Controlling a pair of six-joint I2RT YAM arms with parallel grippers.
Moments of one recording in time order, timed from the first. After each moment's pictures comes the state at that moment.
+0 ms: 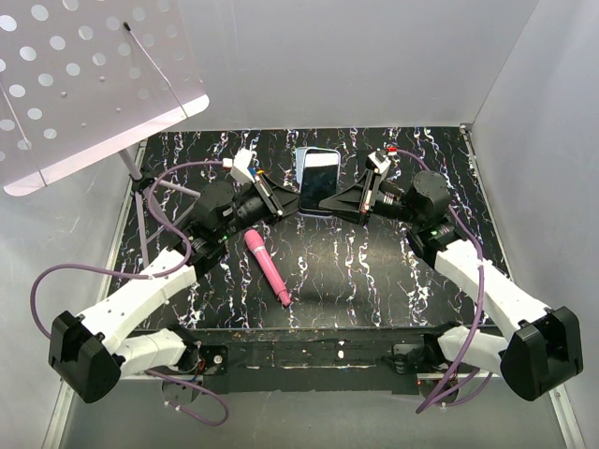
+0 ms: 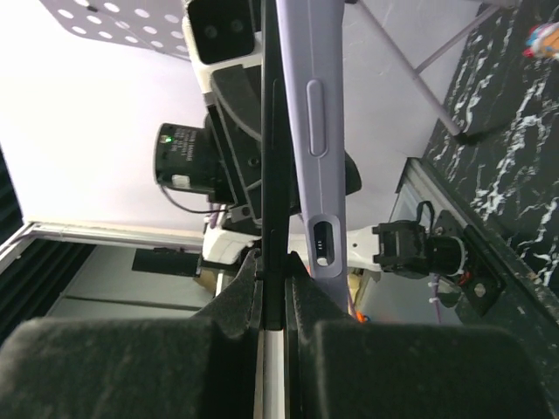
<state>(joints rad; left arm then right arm) -0.64 1.10 0.88 0.23 0.29 -1.13 0.49 1.14 0.85 0.39 -0.85 1.52</state>
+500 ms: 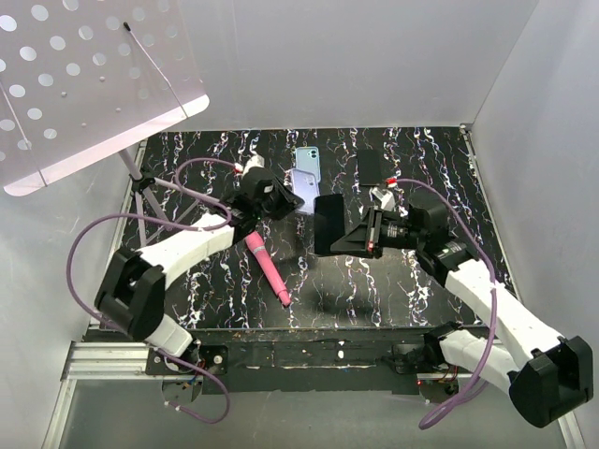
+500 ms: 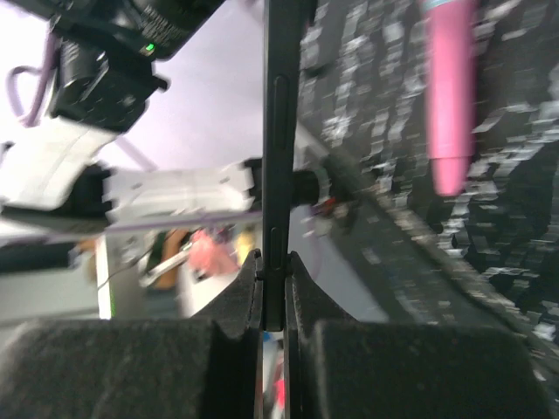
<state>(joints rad) -0.61 1.47 1.05 -0.06 -0.05 -1.05 0.49 0.99 0.71 -0.03 -0.87 1.13</state>
